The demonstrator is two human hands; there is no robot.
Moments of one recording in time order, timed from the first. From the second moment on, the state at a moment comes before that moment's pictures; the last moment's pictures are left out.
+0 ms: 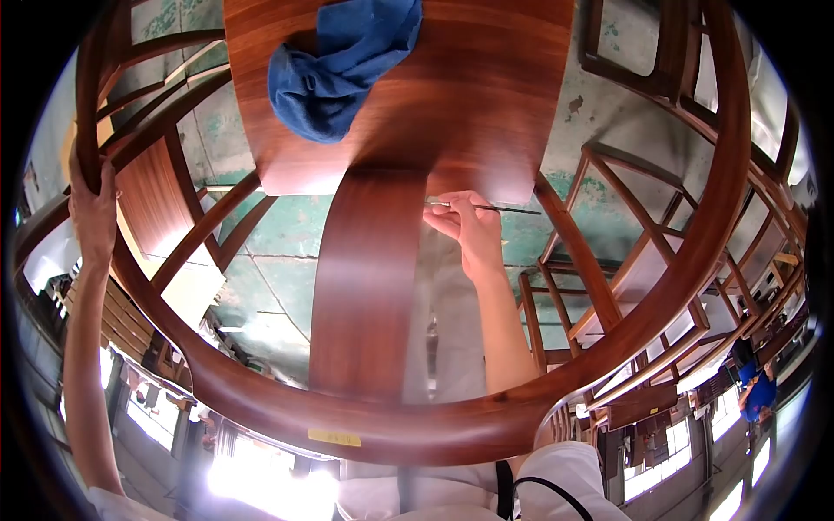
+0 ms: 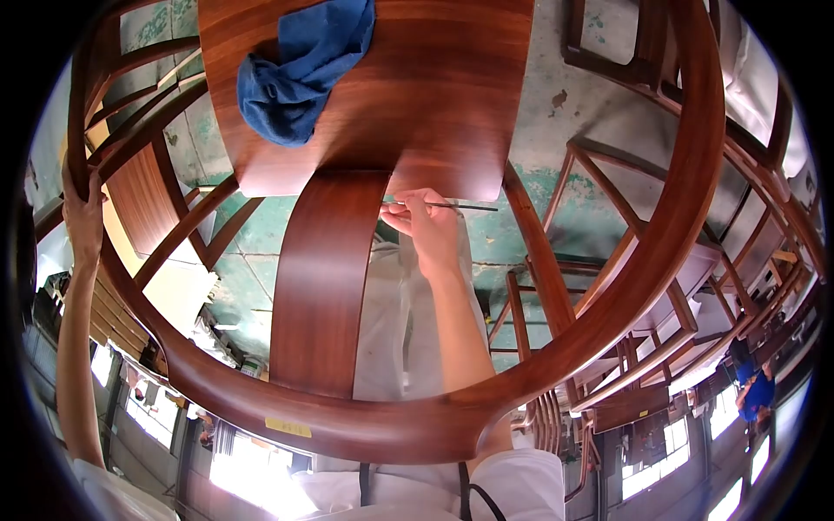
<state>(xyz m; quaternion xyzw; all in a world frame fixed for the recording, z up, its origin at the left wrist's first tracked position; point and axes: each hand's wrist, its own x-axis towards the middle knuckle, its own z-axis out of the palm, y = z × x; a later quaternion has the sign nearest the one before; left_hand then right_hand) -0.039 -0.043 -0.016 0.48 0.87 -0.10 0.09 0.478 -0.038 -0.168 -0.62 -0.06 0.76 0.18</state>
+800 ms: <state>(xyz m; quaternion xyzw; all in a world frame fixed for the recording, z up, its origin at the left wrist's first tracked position) -0.036 -0.044 -0.017 0.48 0.87 -0.09 0.08 0.472 -0.049 -0.167 -0.63 0.00 0.75 0.21</state>
